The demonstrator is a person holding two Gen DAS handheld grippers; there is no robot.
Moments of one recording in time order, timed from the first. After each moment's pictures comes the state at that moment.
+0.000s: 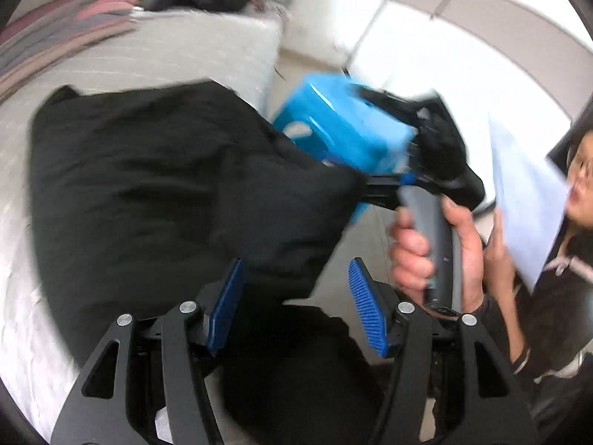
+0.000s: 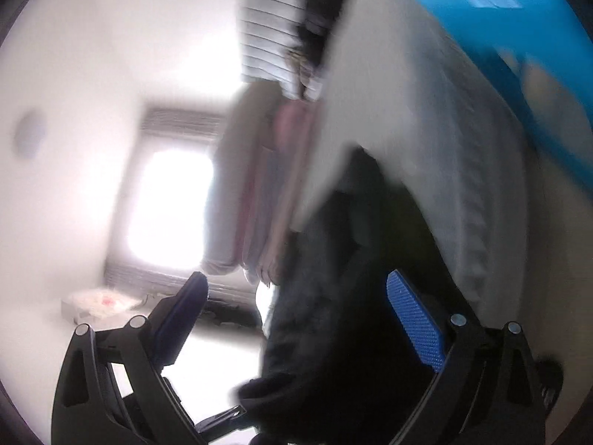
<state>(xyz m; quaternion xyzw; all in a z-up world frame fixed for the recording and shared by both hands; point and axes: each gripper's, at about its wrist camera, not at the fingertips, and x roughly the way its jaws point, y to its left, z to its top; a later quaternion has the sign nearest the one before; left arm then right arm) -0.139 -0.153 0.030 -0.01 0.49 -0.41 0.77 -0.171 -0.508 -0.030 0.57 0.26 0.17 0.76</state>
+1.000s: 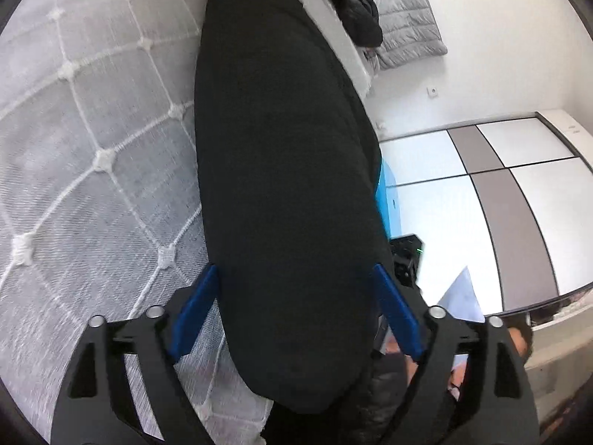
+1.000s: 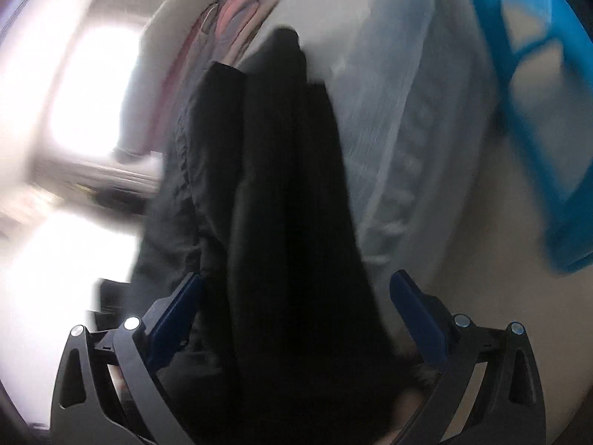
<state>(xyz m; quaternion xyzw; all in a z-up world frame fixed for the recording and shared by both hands) -0.049 0.018 -0.095 -0.36 0.58 -0.34 0.65 -0.157 -0.500 -0.111 0.44 0.50 0.19 0.72</state>
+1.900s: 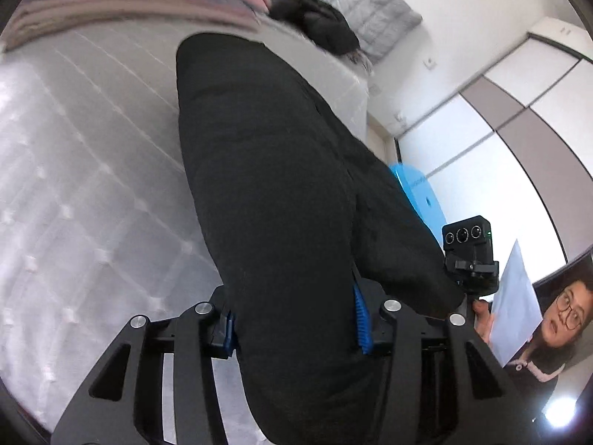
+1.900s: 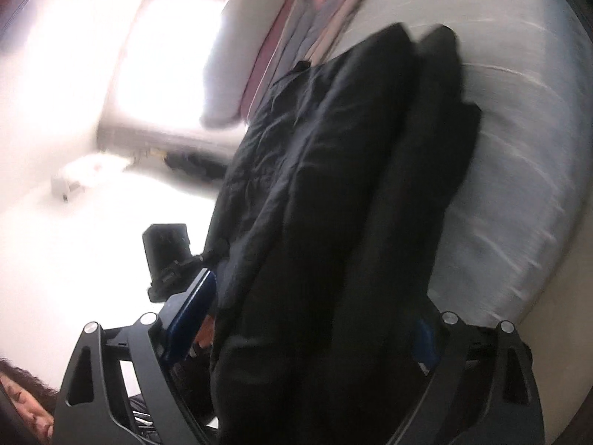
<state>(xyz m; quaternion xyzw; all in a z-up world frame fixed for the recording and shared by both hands) -0.031 0.002 0.015 -0.17 0.51 -0.32 0.78 -0.126 -0.400 -0.012 0.42 0.48 0.33 0.69</state>
